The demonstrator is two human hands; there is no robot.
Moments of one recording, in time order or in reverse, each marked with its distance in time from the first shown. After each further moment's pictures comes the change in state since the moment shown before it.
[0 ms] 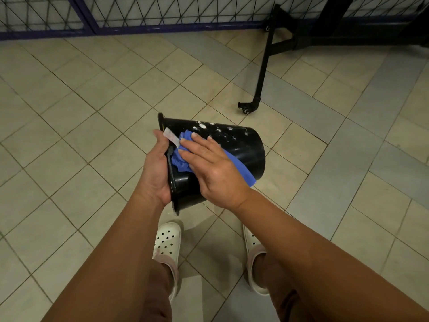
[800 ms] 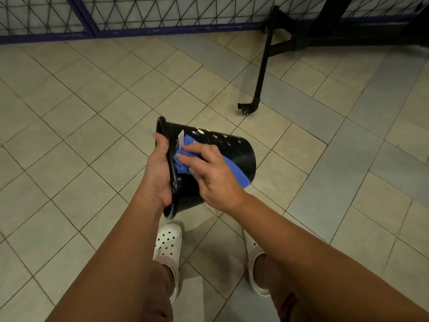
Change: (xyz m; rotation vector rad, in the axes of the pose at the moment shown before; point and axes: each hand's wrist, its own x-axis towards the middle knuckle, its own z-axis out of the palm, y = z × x) left_hand 0.003 -0.001 -0.004 0.114 0.081 -0.018; right_hand -0.005 -0.003 0.005 0.178 0.020 0.089
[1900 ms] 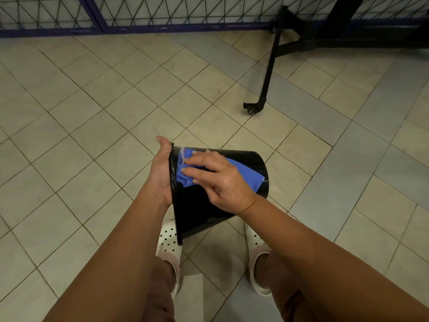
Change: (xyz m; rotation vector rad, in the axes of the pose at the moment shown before) left_hand 0.002 0.000 -0.010 -0.086 -0.035 -0.156; right_hand -0.007 0.010 -0.001 0.008 -0.013 -0.254
